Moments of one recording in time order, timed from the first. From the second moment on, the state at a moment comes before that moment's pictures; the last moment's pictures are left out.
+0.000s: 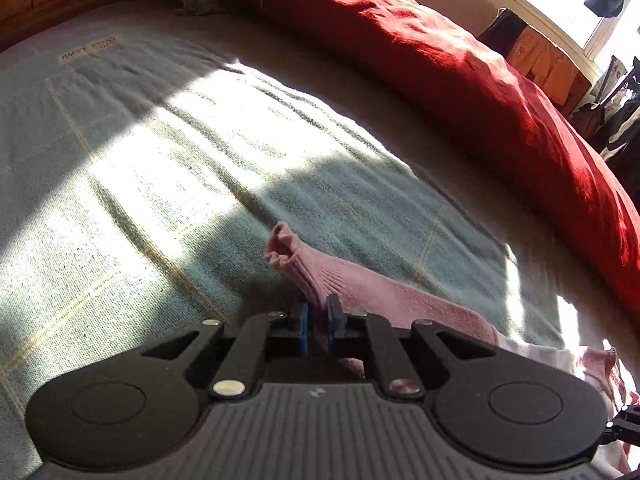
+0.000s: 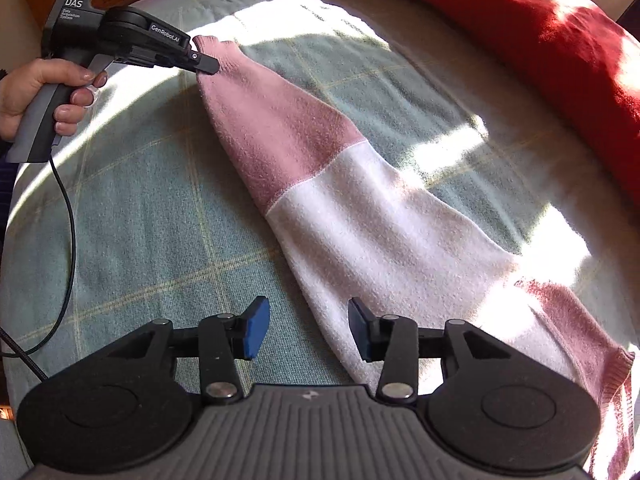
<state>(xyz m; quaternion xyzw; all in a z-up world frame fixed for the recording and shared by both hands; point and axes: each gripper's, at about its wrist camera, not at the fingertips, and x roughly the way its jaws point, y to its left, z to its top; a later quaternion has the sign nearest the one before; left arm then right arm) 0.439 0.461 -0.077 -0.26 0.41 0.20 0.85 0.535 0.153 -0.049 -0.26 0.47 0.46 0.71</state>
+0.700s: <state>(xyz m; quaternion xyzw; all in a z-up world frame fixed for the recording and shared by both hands) 0.482 0.366 -0.075 -0.03 0.43 0.02 0.90 0.595 0.120 -0.069 -0.12 0.47 0.26 0.84</state>
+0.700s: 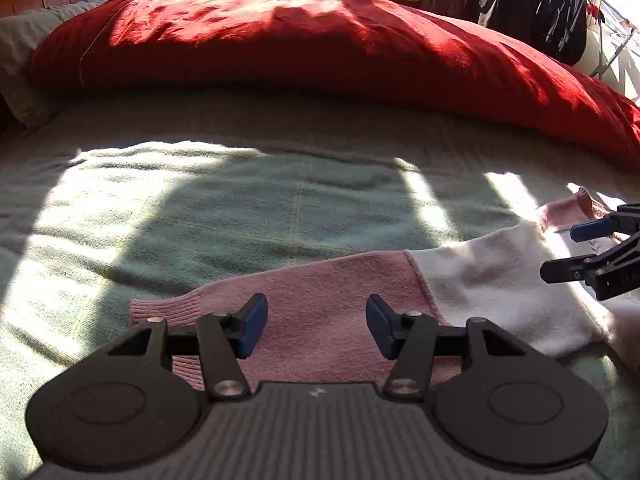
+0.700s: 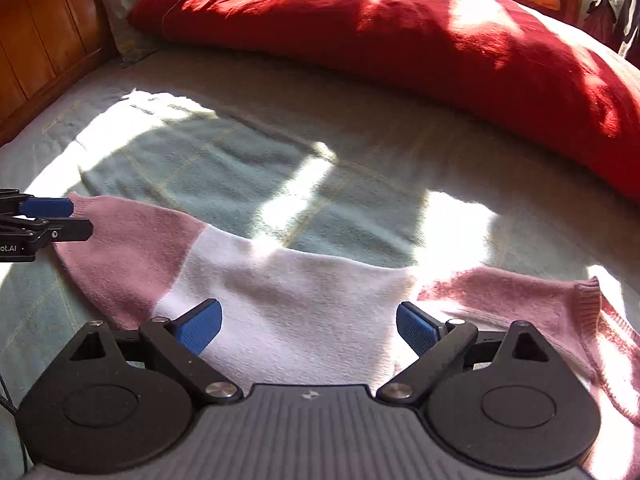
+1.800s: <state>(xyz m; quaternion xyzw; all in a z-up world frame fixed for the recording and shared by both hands) 0.502 0.318 -0.102 -0.16 0.48 -0.12 0.85 0.546 0.078 -0.067 0.00 0.49 0.24 0.84</state>
